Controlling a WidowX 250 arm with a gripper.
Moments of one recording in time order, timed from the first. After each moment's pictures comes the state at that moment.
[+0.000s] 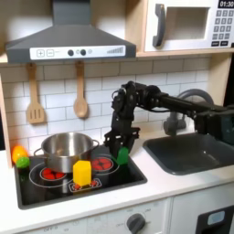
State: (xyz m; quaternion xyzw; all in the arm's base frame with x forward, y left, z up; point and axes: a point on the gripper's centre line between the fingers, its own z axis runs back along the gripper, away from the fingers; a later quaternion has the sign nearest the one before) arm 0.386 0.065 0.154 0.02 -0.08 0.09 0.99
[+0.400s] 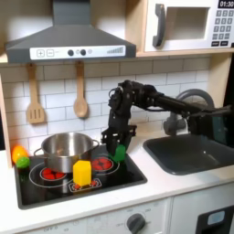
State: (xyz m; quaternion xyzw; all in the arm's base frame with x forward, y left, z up) arm 0.401 0.067 0.155 0.02 -0.09 0.09 0.99
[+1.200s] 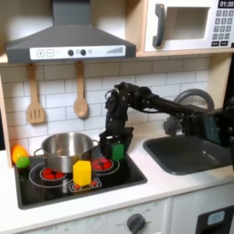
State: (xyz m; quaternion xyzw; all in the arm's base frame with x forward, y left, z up) arm 0.405 0.070 0.146 0.02 -0.07 0.10 0.99
